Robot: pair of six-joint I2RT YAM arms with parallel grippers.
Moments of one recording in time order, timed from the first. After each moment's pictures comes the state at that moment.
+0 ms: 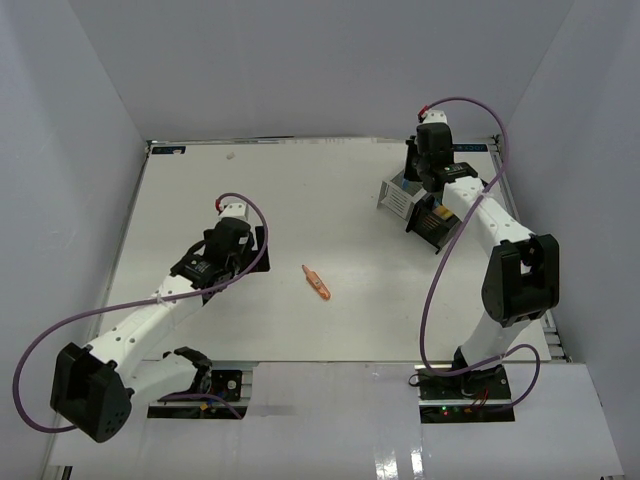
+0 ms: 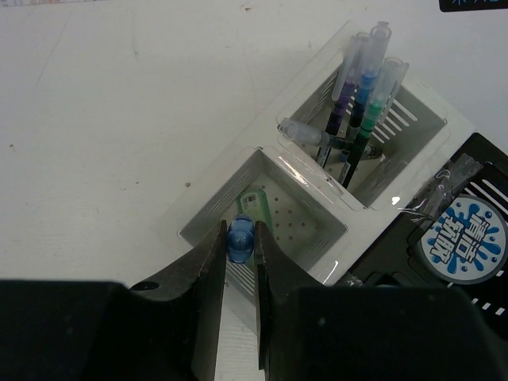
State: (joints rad) left arm -0.52 1.06 0.76 -0.46 -0.33 -0.40; right arm 0.29 1.71 1.44 -0.29 0.20 0.20
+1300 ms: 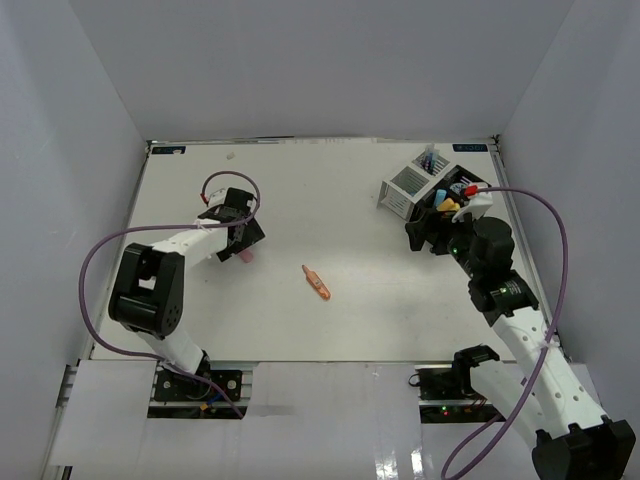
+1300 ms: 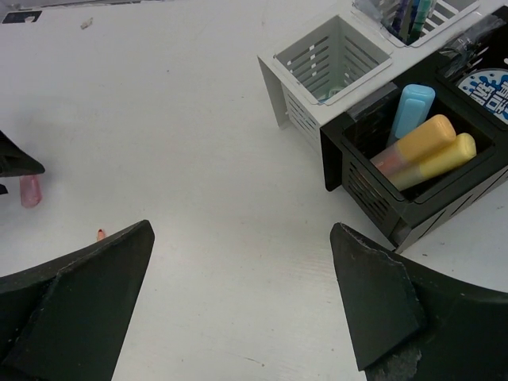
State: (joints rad) left arm -0.31 1.64 1.00 -0.40 -0.35 -0.76; right arm 0.28 0.77 0.68 -0.17 -0.07 0.23
